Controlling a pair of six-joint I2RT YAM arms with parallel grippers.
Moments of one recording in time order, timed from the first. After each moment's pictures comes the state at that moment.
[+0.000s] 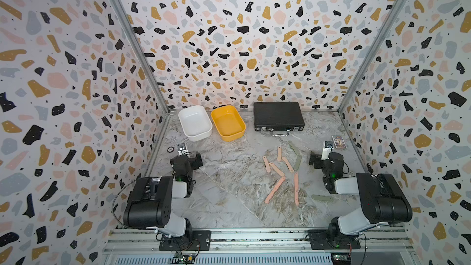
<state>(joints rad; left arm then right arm) 0.05 1.51 0.30 0.81 -0.15 -0.06 -0.01 1.53 0.34 0.77 0.08 -0.02</state>
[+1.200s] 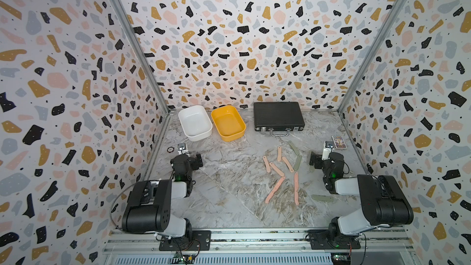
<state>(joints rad) 0.06 1.41 0.37 0.57 -0.12 -0.05 -0.01 1.46 0.35 0.69 0.11 -0.02</state>
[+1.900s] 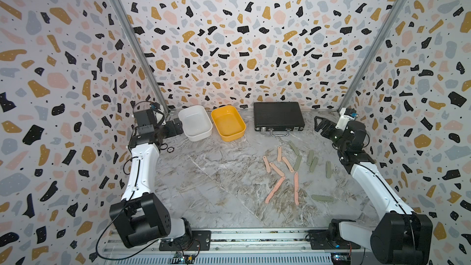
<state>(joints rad) 0.31 1.39 1.28 -0.54 0.30 -0.04 -0.01 1.21 0.79 0.19 -0.28 0.59</state>
